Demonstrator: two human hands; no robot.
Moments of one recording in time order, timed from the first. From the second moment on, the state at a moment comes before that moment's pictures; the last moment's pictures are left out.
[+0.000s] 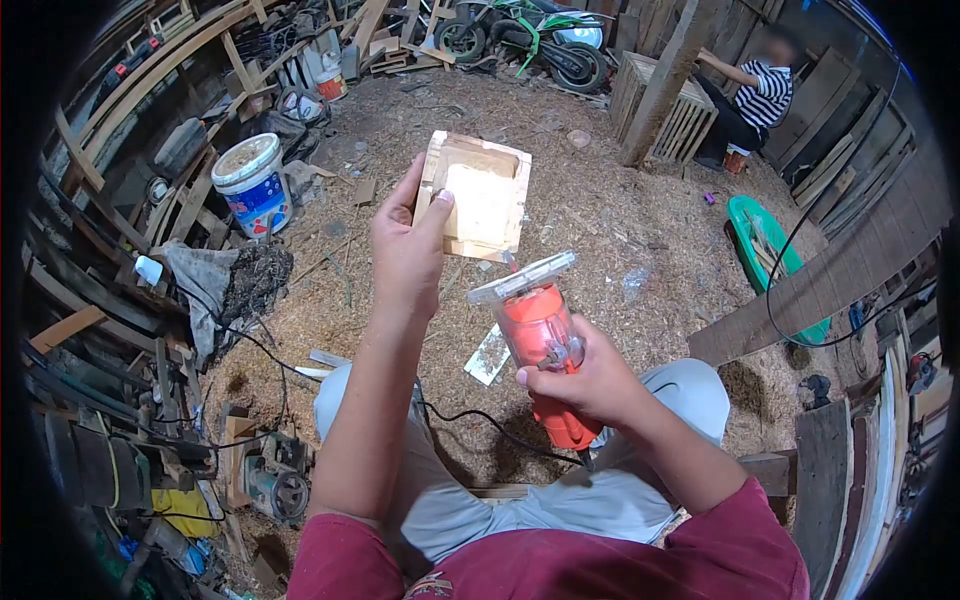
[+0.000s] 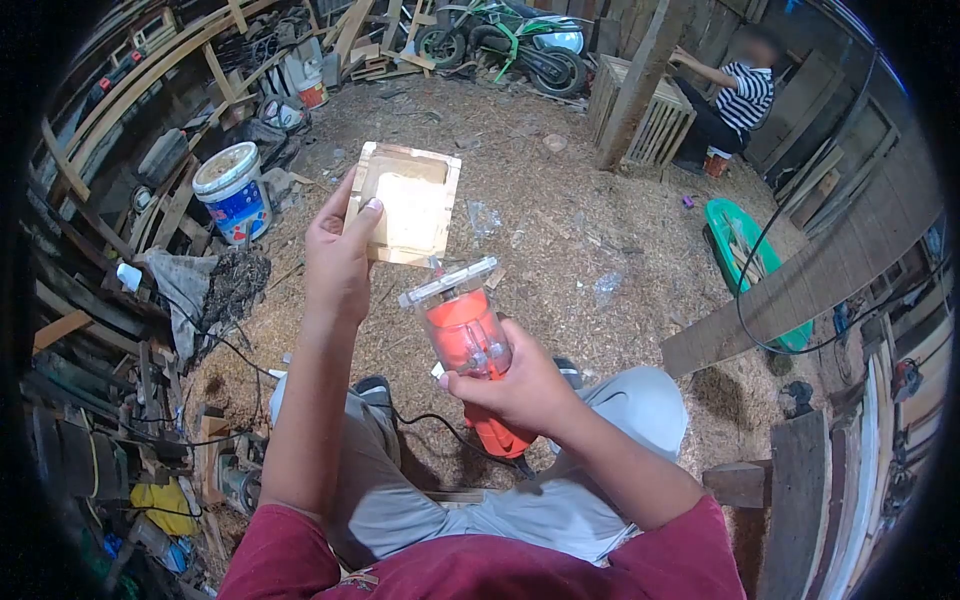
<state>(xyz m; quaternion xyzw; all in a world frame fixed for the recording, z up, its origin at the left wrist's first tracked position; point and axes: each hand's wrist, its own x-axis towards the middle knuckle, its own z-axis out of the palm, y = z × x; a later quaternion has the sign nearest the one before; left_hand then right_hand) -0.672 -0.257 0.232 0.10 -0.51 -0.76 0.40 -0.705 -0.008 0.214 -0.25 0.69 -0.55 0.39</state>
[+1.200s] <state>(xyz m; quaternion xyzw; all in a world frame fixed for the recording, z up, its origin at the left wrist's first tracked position) -0.674 -0.262 0.226 0.10 -0.51 -0.75 0.40 -0.704 -0.008 0.208 -0.25 0.69 -0.56 0.38</state>
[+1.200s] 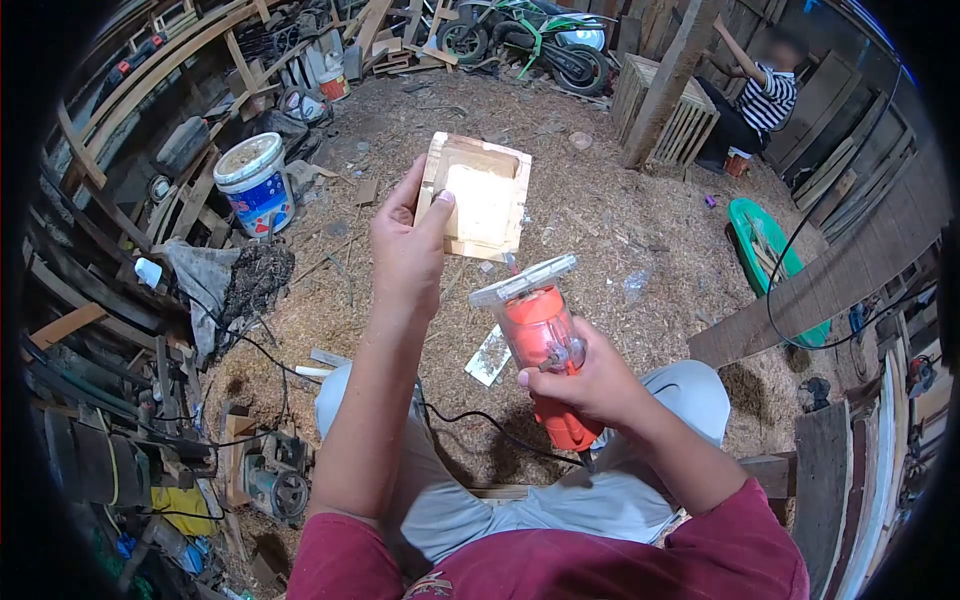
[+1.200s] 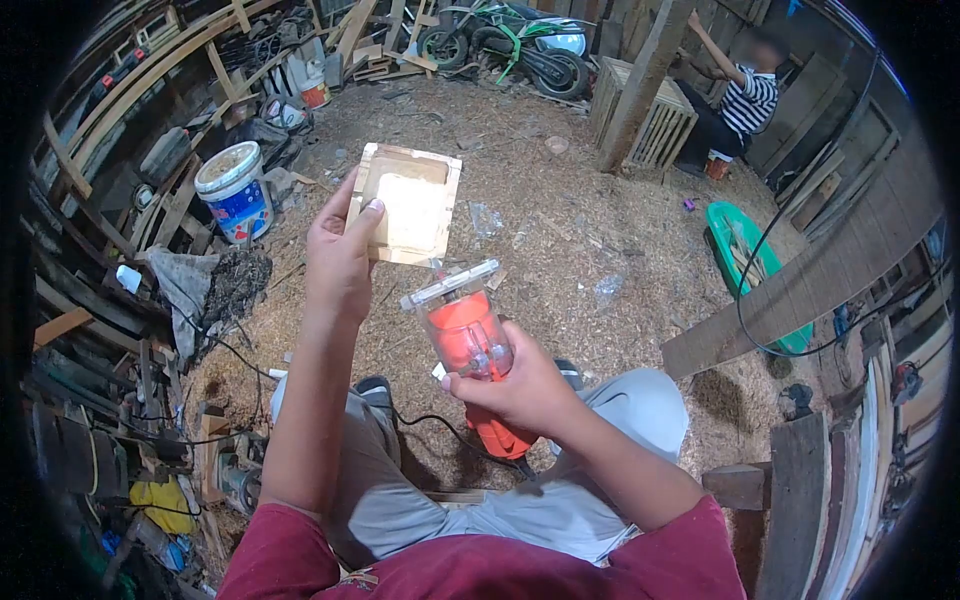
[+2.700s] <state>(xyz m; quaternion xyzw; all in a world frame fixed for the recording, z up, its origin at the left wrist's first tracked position) -0.671 -0.286 0.225 0.27 -0.39 -0.83 0.29 -0.706 0.002 0.225 -0.22 0.69 -0.59 0.37</state>
